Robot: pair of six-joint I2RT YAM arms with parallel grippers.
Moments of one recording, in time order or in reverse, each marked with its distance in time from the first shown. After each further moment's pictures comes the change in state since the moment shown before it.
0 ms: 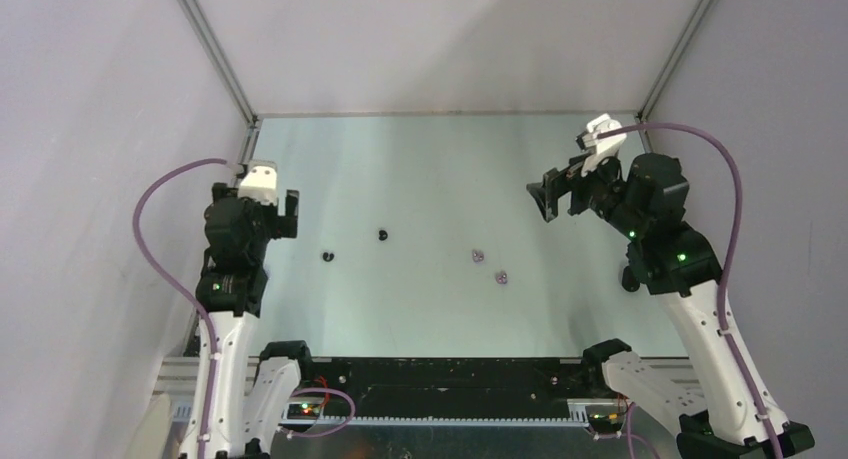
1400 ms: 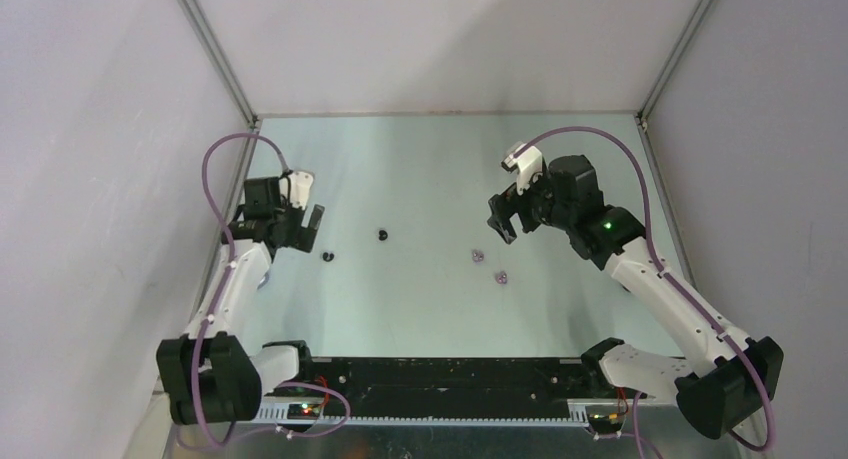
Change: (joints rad) left arm 0.000 0.431 -0.003 -0.126 0.101 0.138; right arm 0.174 0.224 -0.182 0.069 -0.020 -0.060
